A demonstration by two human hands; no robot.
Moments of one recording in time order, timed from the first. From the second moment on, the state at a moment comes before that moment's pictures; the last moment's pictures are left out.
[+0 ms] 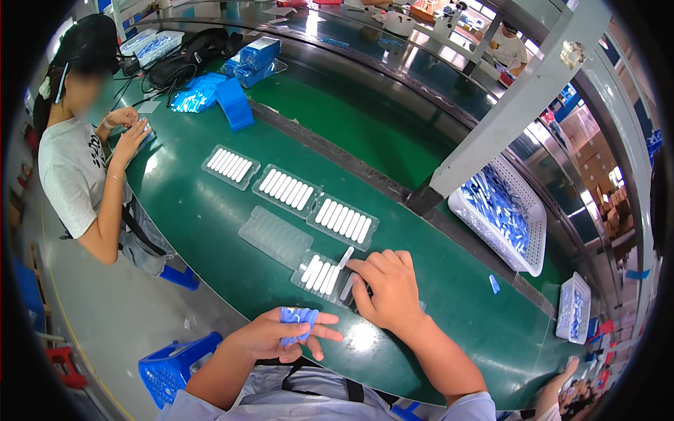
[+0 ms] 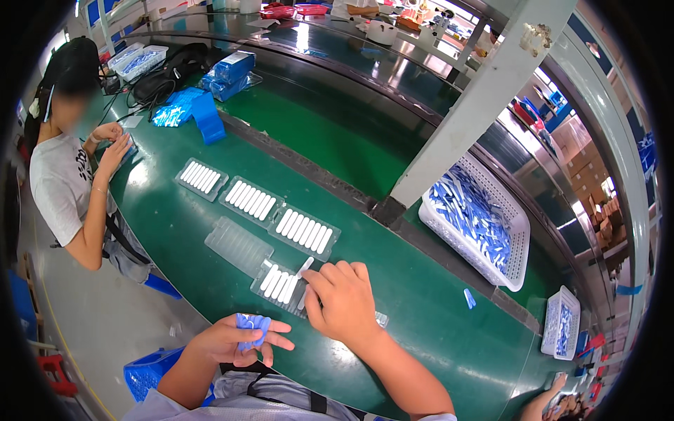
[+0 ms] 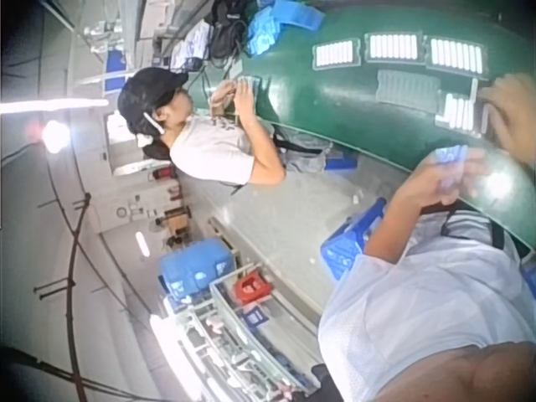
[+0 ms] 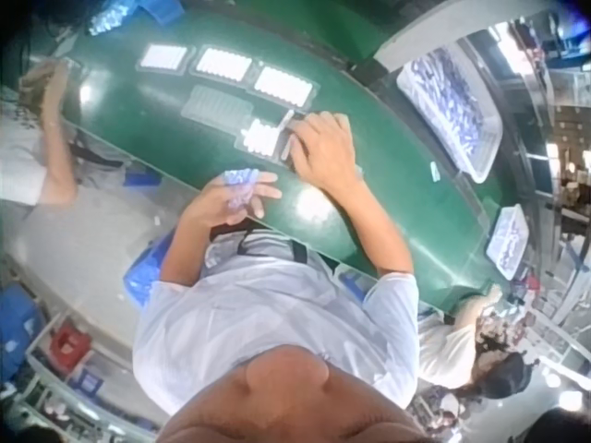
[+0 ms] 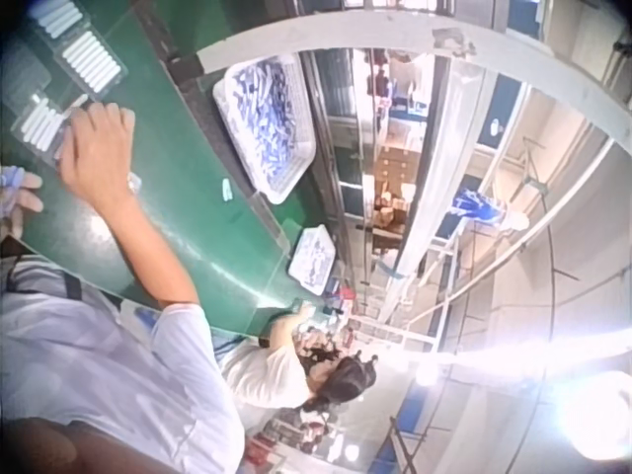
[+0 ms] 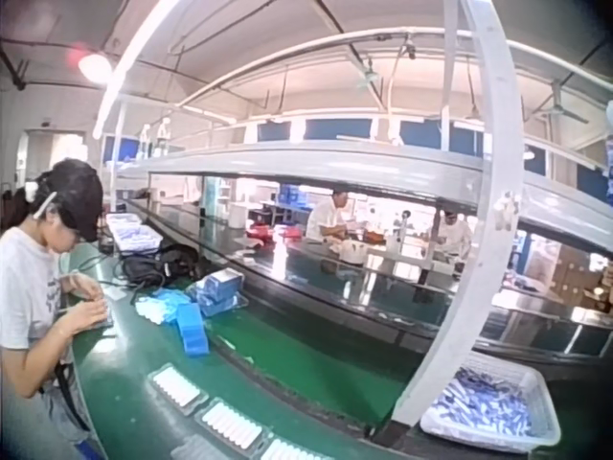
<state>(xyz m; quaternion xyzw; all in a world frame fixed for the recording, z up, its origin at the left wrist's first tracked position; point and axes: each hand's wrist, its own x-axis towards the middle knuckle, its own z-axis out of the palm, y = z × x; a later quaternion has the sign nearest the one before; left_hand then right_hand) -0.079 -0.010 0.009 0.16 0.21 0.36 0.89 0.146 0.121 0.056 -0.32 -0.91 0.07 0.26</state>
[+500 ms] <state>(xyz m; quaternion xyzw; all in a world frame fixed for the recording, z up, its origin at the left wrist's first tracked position) -0.079 -0.009 0.010 0.16 0.21 0.36 0.90 0.149 0.115 0.057 -0.24 -0.96 0.03 0.17</state>
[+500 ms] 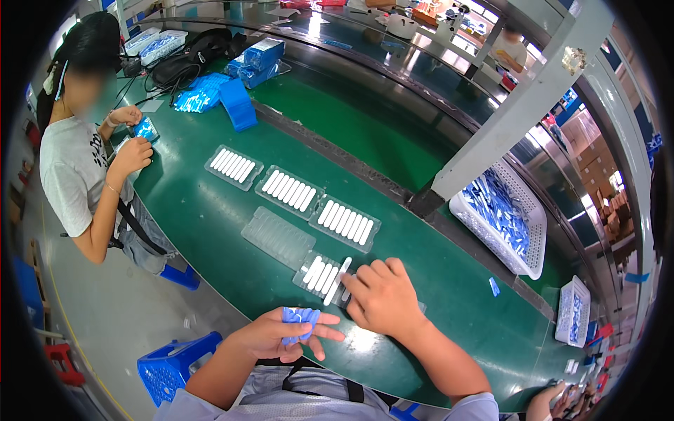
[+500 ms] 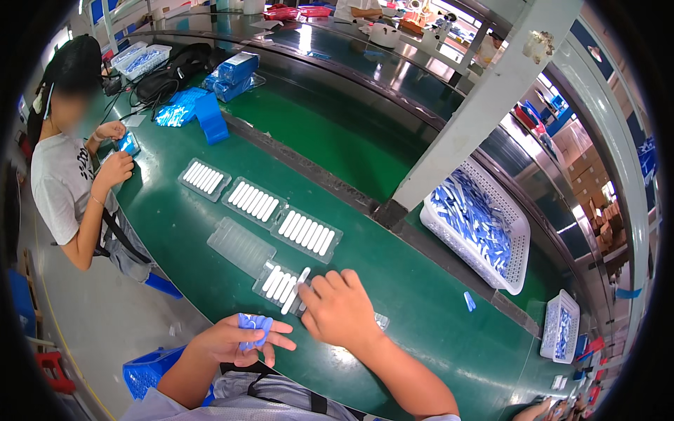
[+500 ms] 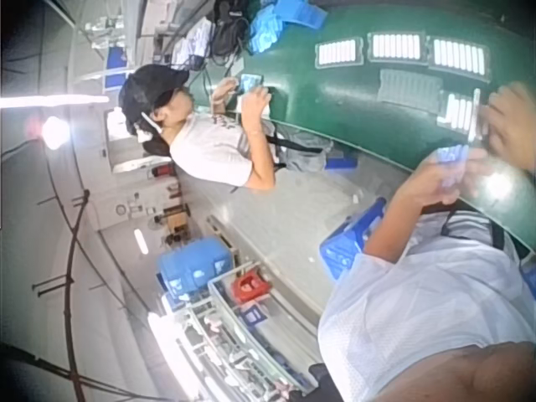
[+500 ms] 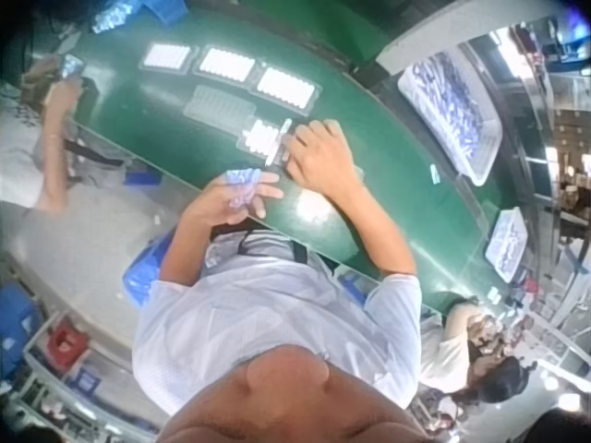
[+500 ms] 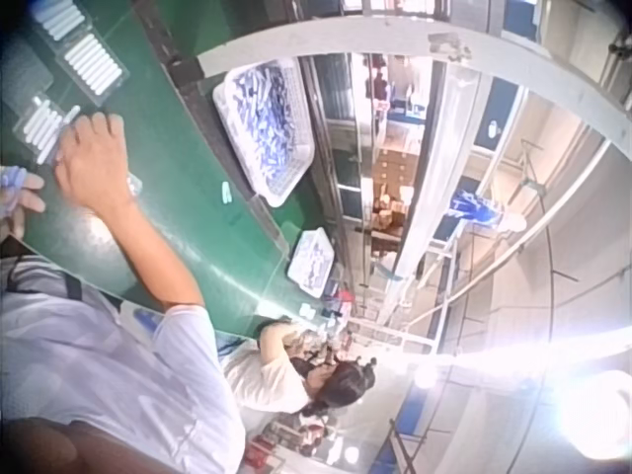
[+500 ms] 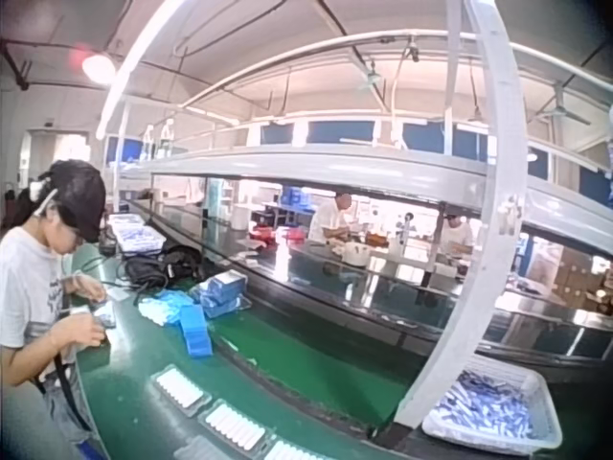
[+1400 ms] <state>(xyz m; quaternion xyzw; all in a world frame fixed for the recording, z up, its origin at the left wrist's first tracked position) -0.075 -0.020 0.013 0.14 0.09 0.42 0.89 0.151 0.091 0.083 -0.29 -0.91 0.16 0.23</state>
